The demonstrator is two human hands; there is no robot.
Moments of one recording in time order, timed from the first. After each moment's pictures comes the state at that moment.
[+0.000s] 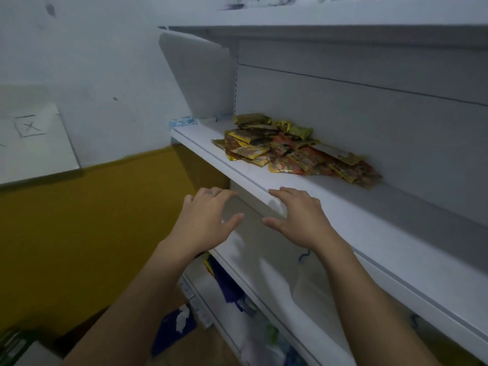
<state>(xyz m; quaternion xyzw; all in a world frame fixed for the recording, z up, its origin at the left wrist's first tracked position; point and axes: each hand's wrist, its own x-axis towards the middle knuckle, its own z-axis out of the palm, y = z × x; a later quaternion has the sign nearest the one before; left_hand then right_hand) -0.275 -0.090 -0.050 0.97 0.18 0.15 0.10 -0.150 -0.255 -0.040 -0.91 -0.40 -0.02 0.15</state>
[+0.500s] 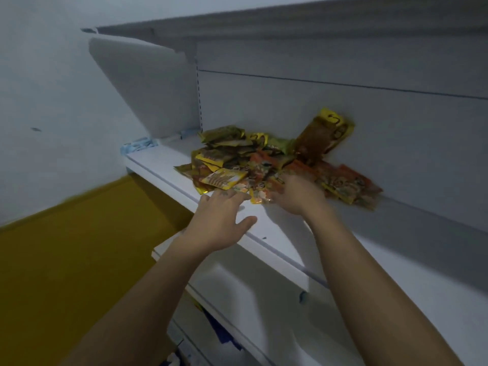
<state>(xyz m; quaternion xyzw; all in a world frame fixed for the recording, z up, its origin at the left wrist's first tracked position) -0.102 -0.040 -0.047 0.99 0.07 0.13 0.08 0.032 -0.178 -0.030 -0.96 -0.25 0.00 0.14</state>
